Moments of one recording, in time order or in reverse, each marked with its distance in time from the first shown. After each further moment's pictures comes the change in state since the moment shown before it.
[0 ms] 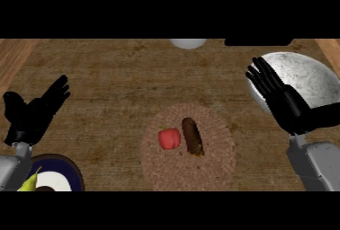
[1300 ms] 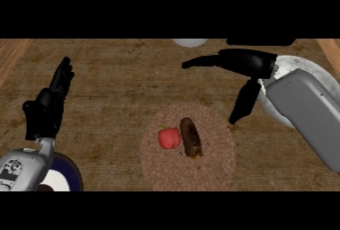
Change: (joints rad) left arm -0.051 -0.121 -0.038 -0.147 -0.254 0.262 -0.056; right arm -0.608 -0.133 0.343 0.299 0.472 0.517 -0.072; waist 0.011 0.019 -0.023
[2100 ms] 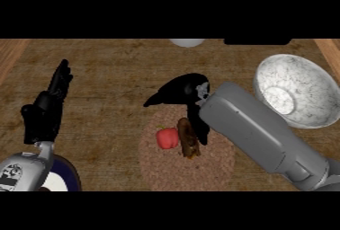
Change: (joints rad) left arm 0.031 -0.028 0.028 -0.033 -0.041 -0.016 0.017; right arm -0.116 0.263 0.203 0.076 0.220 0.214 0.219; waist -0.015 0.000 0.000
